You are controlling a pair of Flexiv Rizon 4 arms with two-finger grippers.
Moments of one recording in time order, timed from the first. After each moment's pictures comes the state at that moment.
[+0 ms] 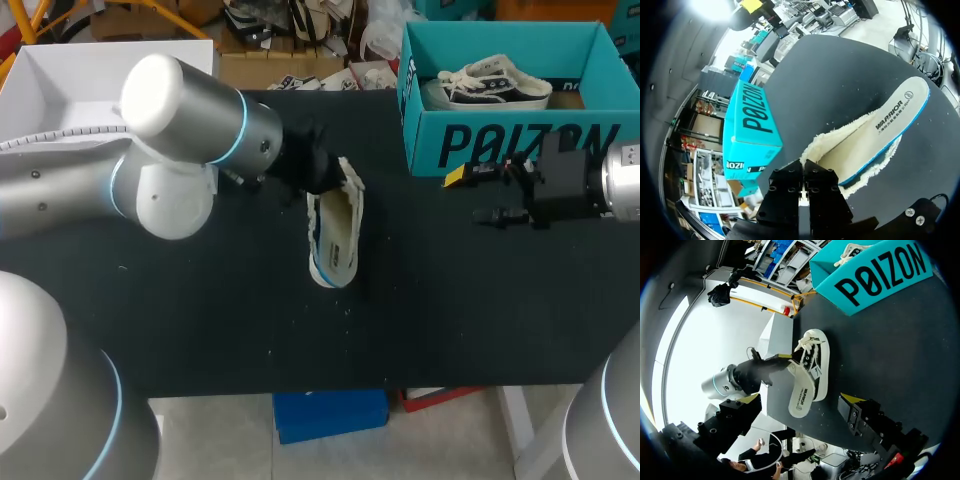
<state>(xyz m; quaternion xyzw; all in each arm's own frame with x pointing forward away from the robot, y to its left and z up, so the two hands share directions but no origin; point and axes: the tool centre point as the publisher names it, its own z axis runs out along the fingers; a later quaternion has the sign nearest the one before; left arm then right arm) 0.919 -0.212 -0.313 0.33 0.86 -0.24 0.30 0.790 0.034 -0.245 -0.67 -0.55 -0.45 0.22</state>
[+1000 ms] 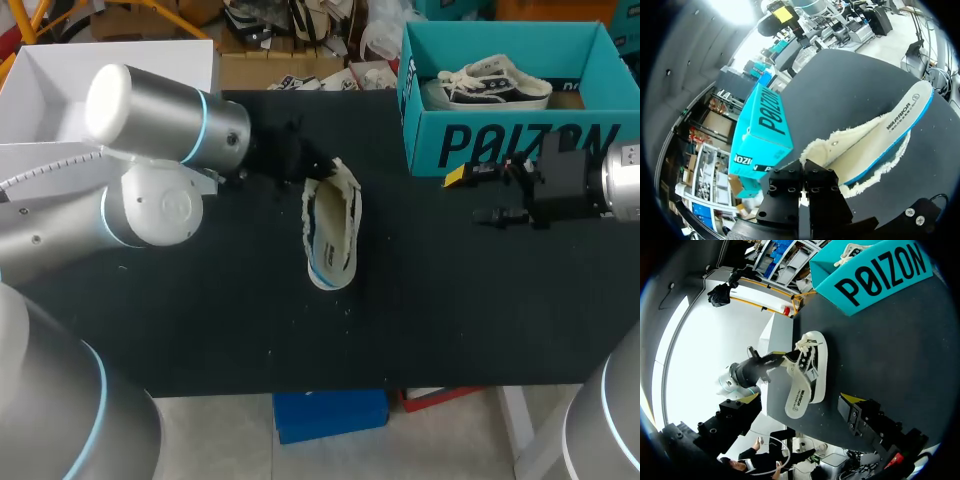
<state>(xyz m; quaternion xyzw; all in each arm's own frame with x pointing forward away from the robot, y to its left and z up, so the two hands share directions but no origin) 0.932 -0.198 -0.301 0.29 0.85 -0.33 0.31 0.790 0.034 -0.245 -0.67 -0.55 -0.45 0.22</state>
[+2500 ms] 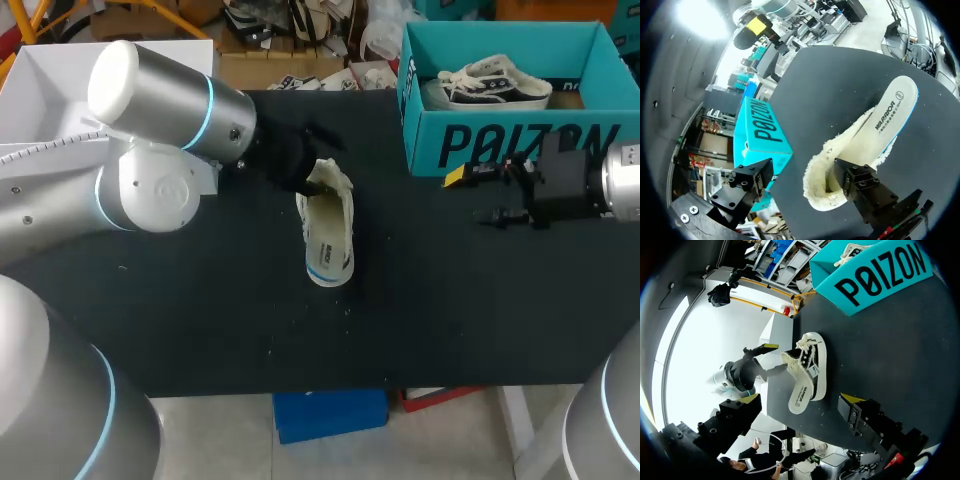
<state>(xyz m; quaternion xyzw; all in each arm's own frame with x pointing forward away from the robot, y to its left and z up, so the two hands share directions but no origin) 0.916 -0.201 -0.289 0.39 0.82 -0.28 0.31 0.790 0.034 -0.245 -0.67 -0.55 -0.45 0.22</state>
